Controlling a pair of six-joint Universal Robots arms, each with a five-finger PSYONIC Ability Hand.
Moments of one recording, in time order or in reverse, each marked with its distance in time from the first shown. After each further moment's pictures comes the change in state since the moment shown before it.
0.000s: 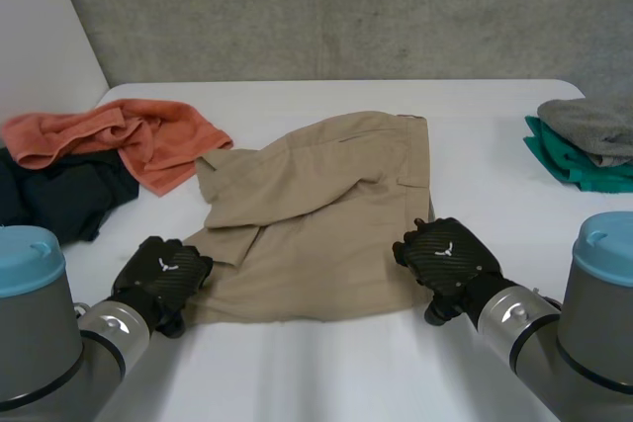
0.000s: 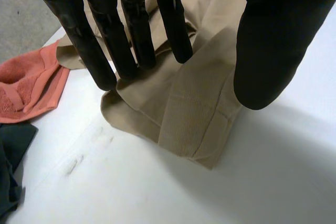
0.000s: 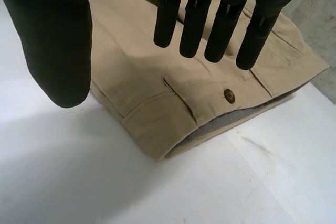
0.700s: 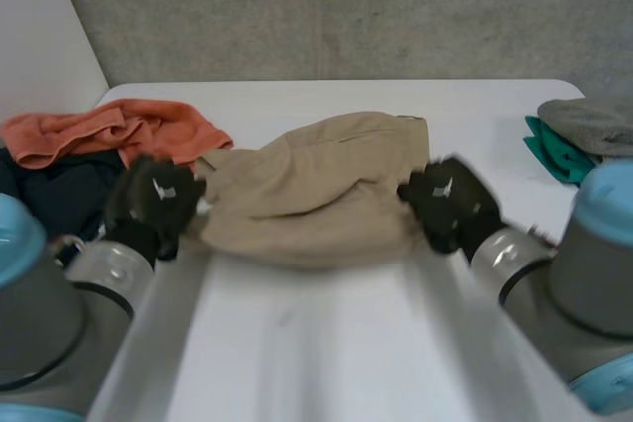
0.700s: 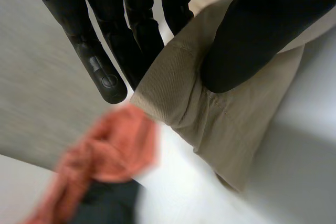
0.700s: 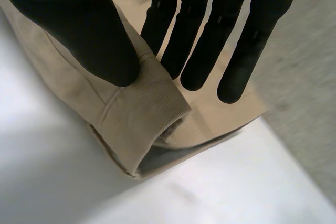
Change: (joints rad) left arm -0.073 0.058 0.105 0.153 -0.105 0.134; right arm 0.019 0.036 -0.151 -0.075 0.041 -0.047; left_hand 0.502 0.556 0.552 0.565 0.537; right_hand 0.505 0.610 0.634 0.649 0.629
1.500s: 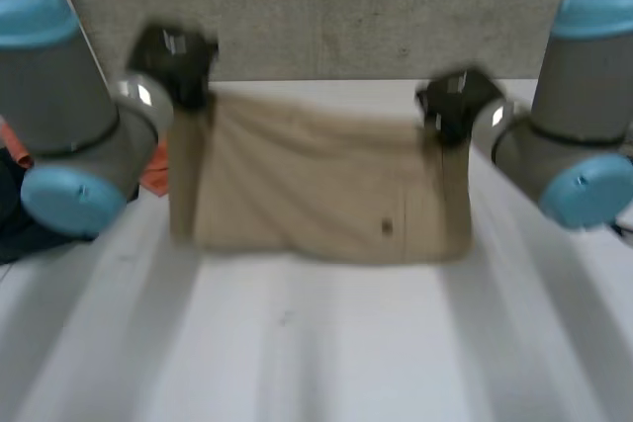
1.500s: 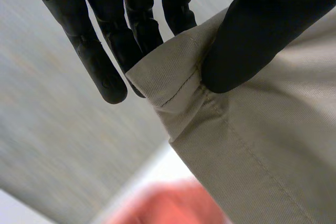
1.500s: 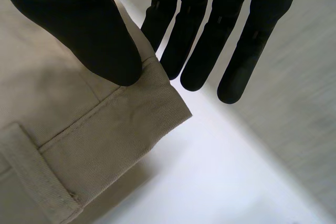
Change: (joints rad) left arm 0.014 -0.354 0.882 -0.344 0.037 -0.222; right arm -0.027 0.339 -0.891 0.544 0.104 0.097; left_hand 0.000 0.002 0.001 0.001 0.000; right_hand -0.001 0.003 0.005 0.002 0.019
